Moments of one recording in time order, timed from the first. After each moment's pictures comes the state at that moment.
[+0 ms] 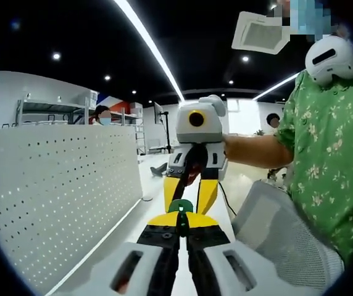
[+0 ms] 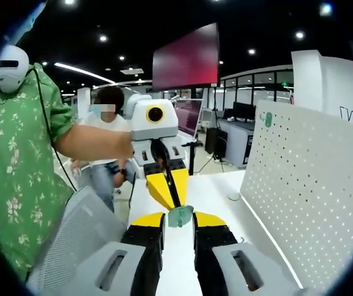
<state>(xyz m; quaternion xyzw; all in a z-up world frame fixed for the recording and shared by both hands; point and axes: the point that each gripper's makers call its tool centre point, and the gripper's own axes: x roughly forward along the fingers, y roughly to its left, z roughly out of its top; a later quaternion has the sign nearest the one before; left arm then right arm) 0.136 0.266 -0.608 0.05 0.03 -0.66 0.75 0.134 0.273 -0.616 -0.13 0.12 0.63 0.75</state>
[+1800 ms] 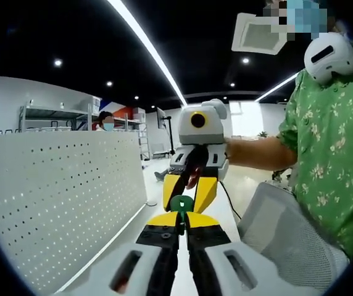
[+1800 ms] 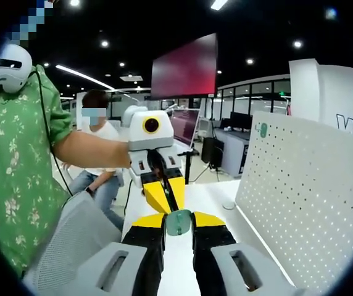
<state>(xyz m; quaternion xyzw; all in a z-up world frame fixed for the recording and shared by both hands) 0.142 0.263 -0.605 0.05 0.01 -0.64 0.76 0.141 0.271 -0.605 -0.12 0.09 0.62 0.77</state>
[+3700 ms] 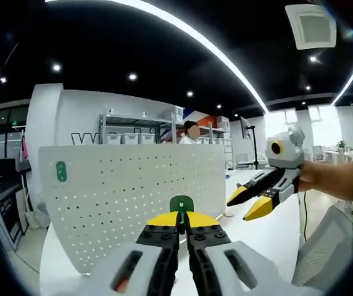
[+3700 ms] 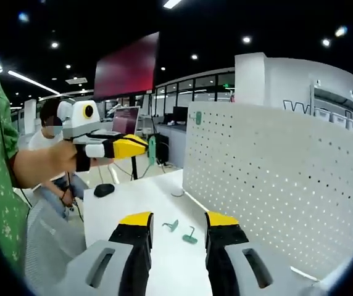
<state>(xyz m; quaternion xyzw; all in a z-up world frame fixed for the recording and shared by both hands) 0.206 0.322 -0.569 0.01 -0.02 -0.36 0.93 0.191 0.210 -0.612 -0.11 0.12 0.44 0.89</state>
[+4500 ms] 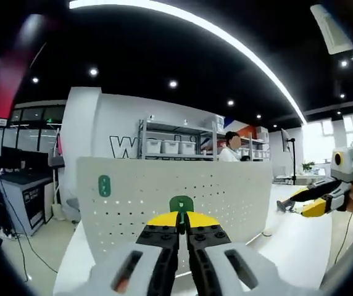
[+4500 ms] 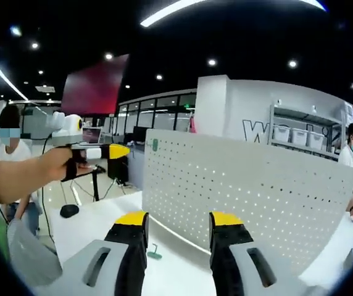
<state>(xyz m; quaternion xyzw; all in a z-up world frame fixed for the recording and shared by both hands) 0.287 0.373 -0.532 -0.03 -0.04 -0.22 0.97 0.206 0.165 -0.563 -0.09 0.04 0.31 0.95</state>
